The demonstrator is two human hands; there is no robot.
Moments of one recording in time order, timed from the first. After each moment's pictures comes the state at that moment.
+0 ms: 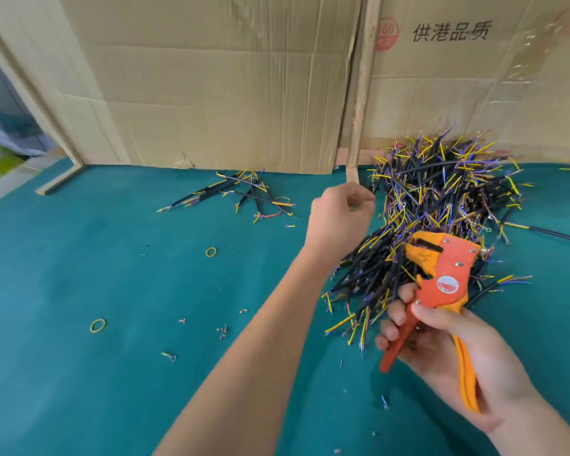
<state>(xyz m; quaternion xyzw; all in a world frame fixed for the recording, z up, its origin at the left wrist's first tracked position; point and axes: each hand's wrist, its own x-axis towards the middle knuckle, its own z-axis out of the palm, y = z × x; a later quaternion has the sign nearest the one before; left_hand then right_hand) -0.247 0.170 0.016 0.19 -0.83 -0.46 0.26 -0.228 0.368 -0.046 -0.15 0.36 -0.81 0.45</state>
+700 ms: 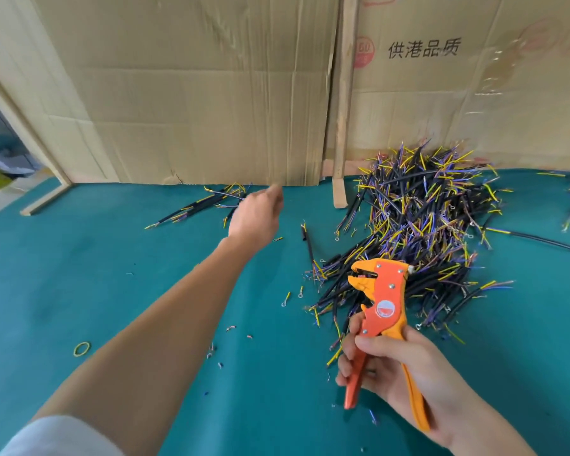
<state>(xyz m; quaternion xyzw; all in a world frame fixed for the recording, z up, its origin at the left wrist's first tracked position) -0.255 0.048 -0.003 0.19 -0.95 -0.11 0.23 -0.204 0.351 -0.033 -0.10 0.43 -0.75 0.49</state>
